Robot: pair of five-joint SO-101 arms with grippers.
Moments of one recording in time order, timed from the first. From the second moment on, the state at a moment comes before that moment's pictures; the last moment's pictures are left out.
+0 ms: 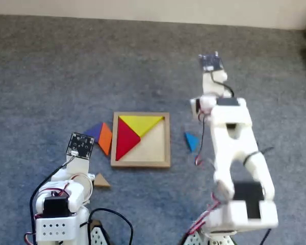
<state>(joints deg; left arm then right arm) -9.5 -101.5 96.0 76.1 -9.5 -6.7 0.3 20.9 45.1 14.4</state>
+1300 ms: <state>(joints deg) -9.5 -101.5 96.0 76.1 -9.5 -5.1 73.1 -83.1 98.9 39.3</state>
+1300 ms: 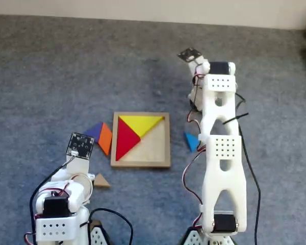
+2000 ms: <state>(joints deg) -9.5 -101.5 96.0 76.1 -9.5 -4.6 63.1 -77.7 99.9 33.6</state>
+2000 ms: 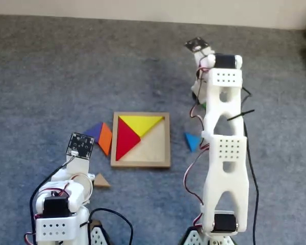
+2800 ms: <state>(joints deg) -9.5 -101.5 96.0 76.1 -9.5 -26.0 29.3 -25.3 99.9 24.6</state>
